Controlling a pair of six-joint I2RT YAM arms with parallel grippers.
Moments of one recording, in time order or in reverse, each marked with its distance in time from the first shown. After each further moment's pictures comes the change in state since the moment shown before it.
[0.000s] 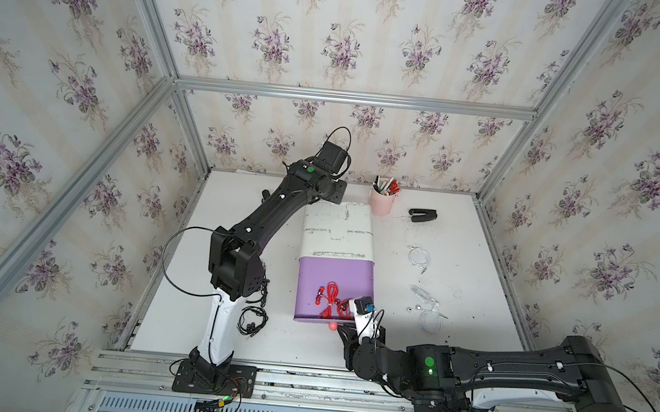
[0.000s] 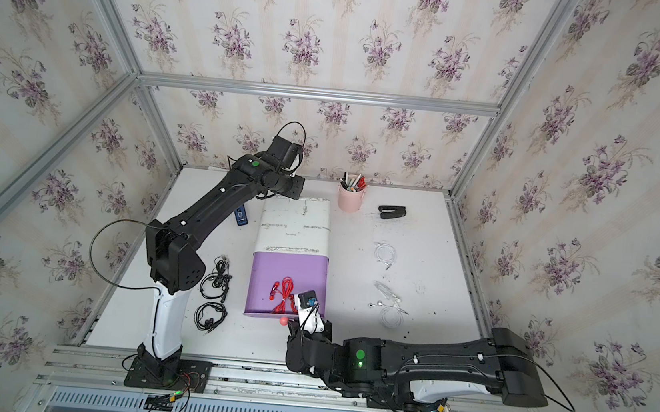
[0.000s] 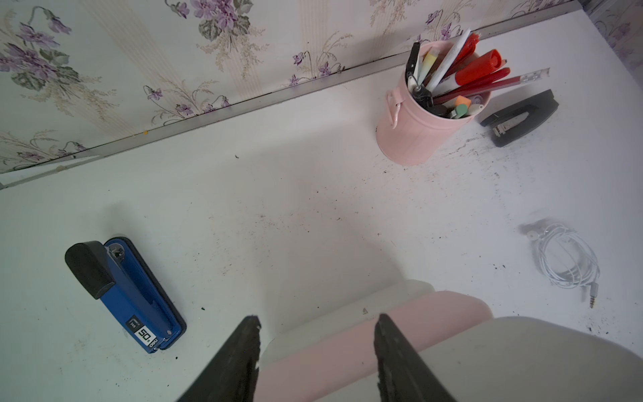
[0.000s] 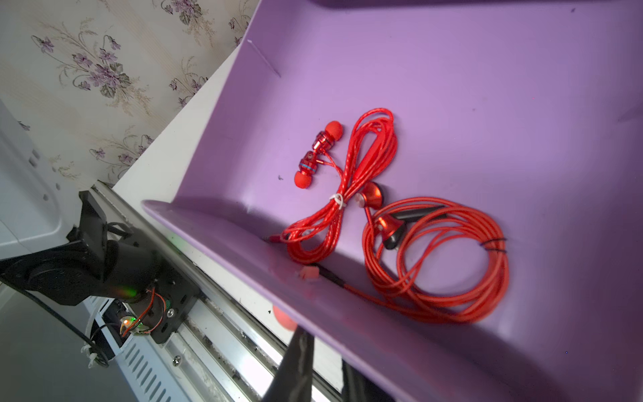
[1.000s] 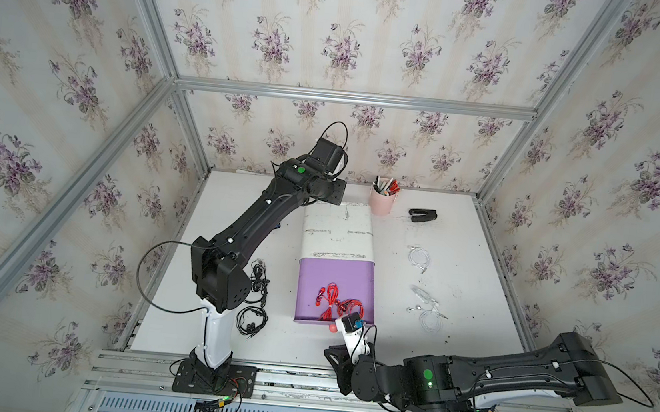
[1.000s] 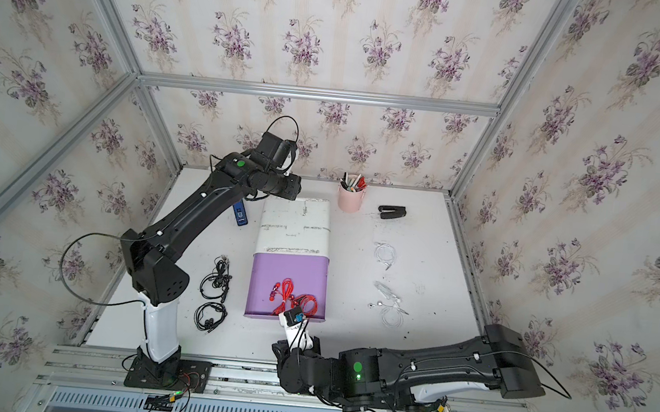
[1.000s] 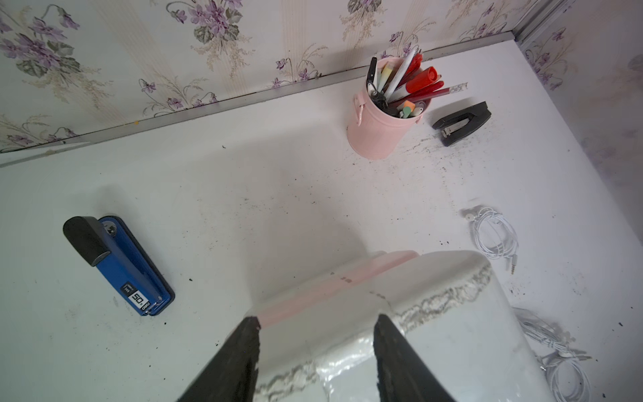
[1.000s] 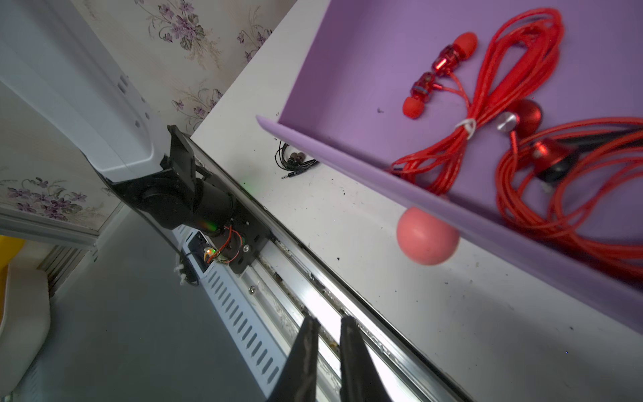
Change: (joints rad) left arm -0.020 -0.115 -0.035 -0.053 0.034 -0.055; right arm 0.134 0.016 -0.013 0.066 -0.101 0.069
